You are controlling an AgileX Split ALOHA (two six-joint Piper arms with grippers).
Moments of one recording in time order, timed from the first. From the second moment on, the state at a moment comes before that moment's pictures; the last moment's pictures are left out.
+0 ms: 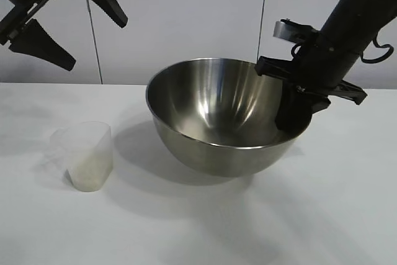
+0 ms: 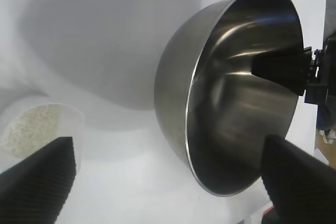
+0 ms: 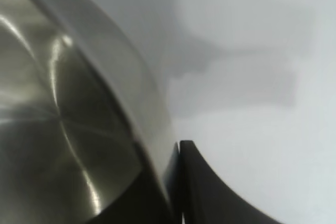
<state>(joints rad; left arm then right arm) -0.16 1.80 -1.44 -0.73 1.05 0.19 0.19 1.96 -1.35 0.41 0.84 -0.24</state>
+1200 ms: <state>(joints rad) -0.16 1.80 -1.44 -0.73 1.05 0.19 0.31 2.03 -1.39 0.28 0.86 -0.15</state>
